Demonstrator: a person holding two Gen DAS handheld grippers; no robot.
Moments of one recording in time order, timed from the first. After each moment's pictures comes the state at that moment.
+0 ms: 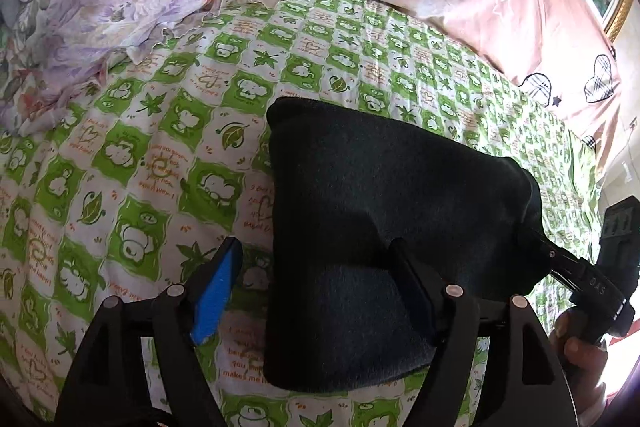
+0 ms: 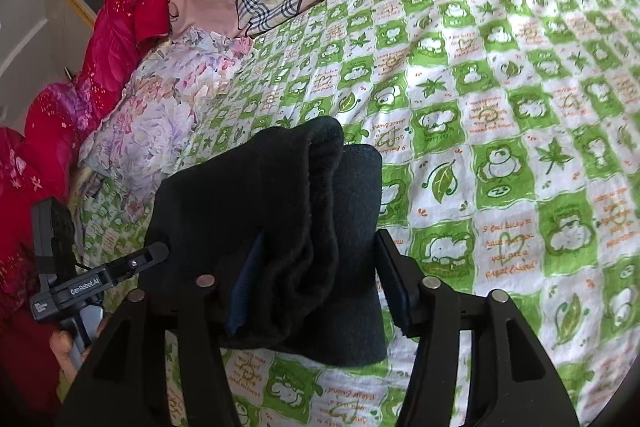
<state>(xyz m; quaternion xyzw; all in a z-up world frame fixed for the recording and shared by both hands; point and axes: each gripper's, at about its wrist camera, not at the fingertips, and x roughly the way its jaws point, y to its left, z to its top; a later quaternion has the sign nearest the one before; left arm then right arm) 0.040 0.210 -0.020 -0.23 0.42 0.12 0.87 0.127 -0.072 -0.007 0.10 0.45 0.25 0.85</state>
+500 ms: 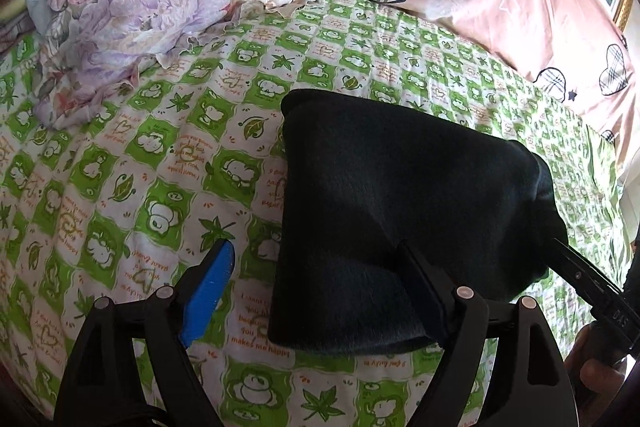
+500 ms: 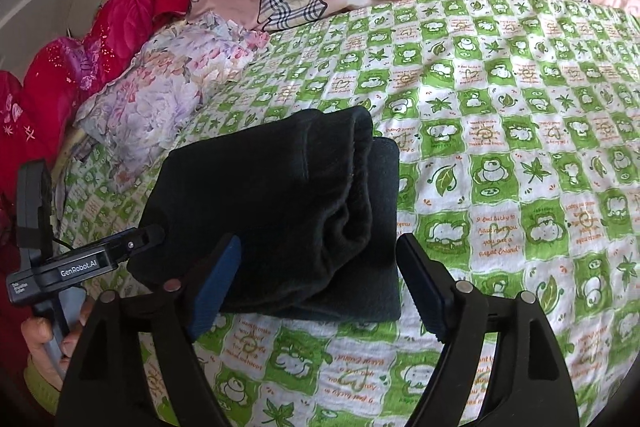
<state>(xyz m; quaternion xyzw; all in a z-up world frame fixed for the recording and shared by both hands) 0.018 0.189 -0.014 -0.20 0.41 0.17 0.87 0.093 -0.055 0.005 0.03 0.41 0.24 0.88</state>
